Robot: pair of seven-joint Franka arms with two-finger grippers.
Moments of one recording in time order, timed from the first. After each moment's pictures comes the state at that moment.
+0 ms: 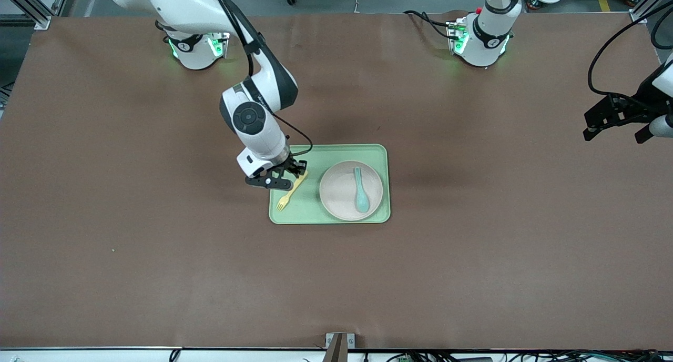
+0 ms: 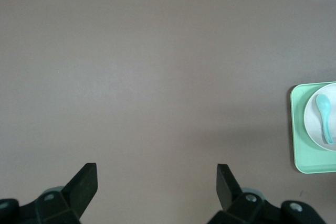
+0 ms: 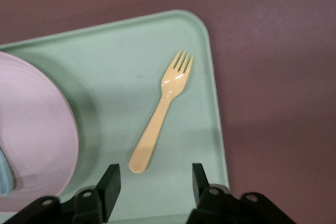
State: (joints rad) left arm -0.07 -0.02 0.03 -1.60 0.01 1.72 0.04; right arm 0.65 0.41 -0.08 -1.89 0.16 2.32 0.62
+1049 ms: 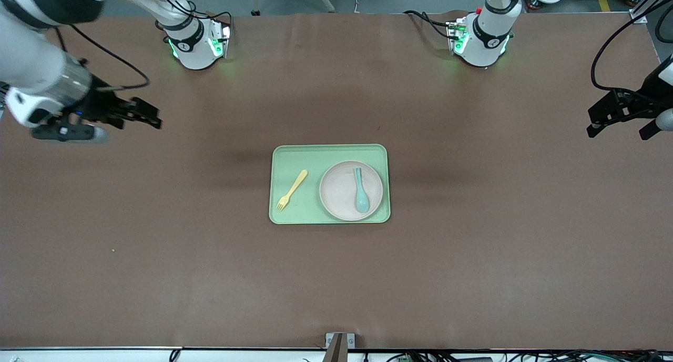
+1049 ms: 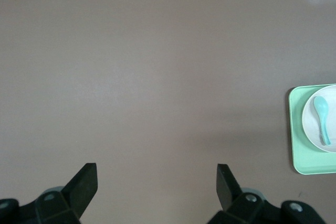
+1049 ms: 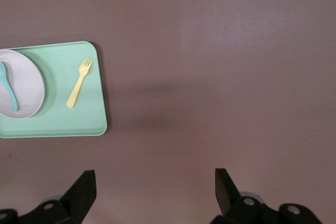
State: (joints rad) left arm -0.07 -0.04 0.03 -1.60 0.01 1.72 0.04; right arm 0.14 -0.12 -0.09 -1.82 0.13 1.63 0.09
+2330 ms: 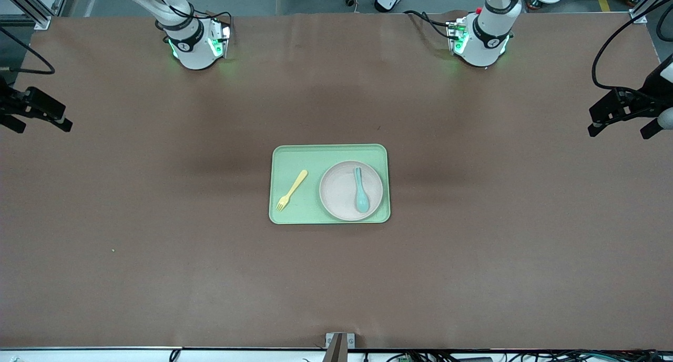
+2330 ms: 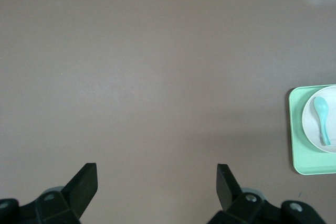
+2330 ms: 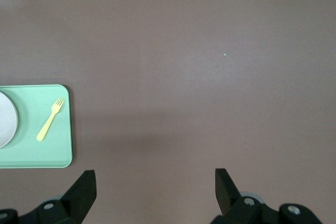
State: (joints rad) left arm -0.07 -0.04 0.03 -1.60 0.01 1.72 0.04; right arm 0.02 0.00 -0.08 -1.53 0.05 1.59 -0.05
